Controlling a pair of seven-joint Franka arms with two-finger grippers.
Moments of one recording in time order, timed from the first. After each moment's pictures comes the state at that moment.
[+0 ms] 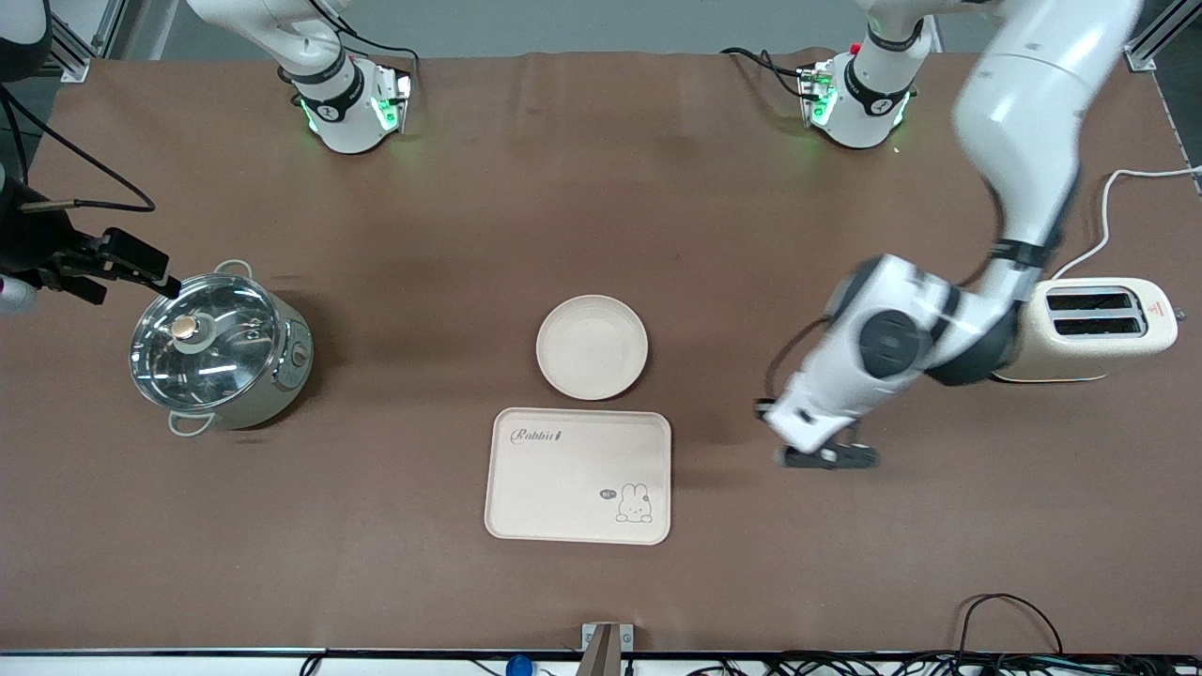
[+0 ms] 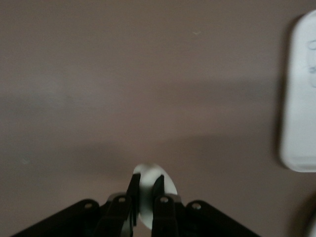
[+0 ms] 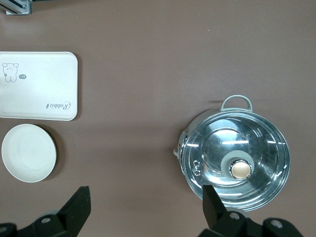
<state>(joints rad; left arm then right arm) 0.20 0.69 -0.59 -1.56 0.37 2.14 -0.39 0.14 0.05 -0.16 -1.55 0.13 1.66 -0.03</state>
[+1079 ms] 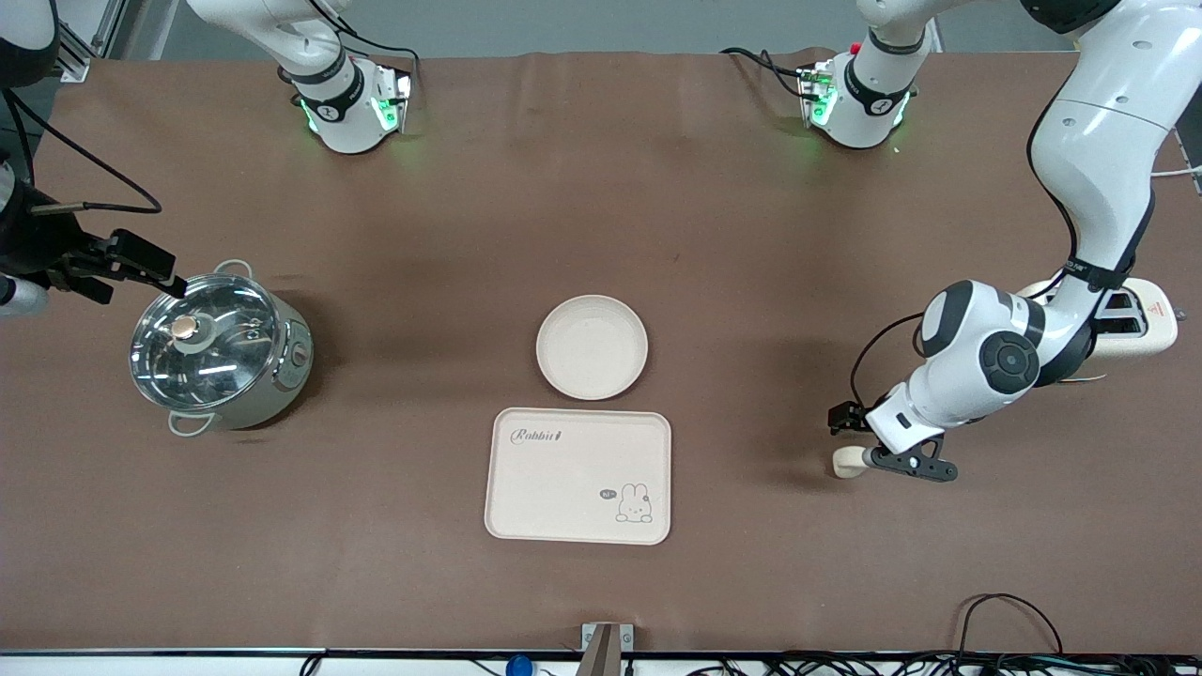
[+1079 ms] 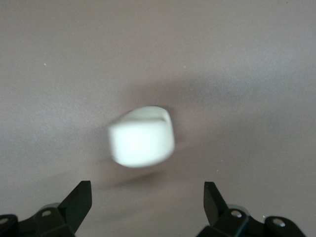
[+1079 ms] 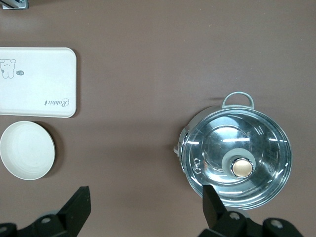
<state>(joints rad) 0.39 0.73 -0.60 -1.73 0.42 2.41 -0.16 0.14 0.05 -0.16 -1.57 0.13 1.66 -0.03</state>
